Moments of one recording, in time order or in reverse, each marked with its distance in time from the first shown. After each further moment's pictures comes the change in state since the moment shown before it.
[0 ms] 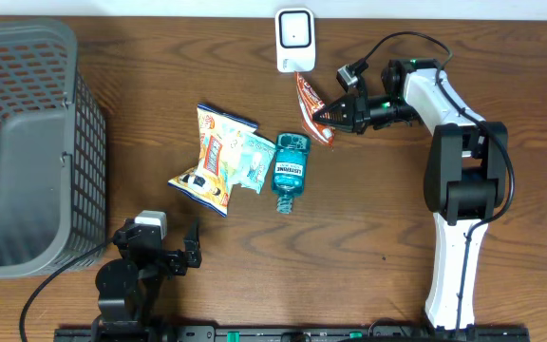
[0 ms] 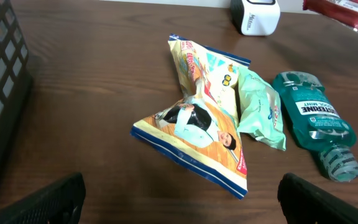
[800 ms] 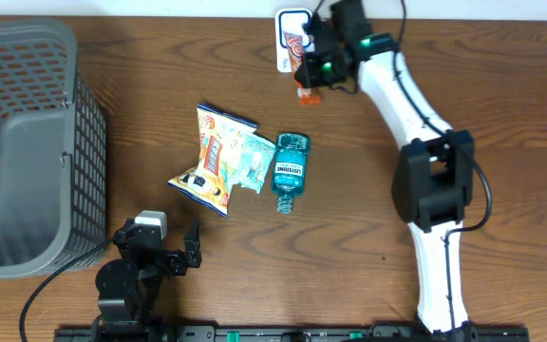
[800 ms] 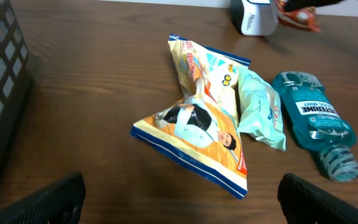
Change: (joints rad) left arm 0.000 0.000 0.000 0.000 0.000 0.000; right arm 0.221 0.004 0.288 0.592 1.078 0.609
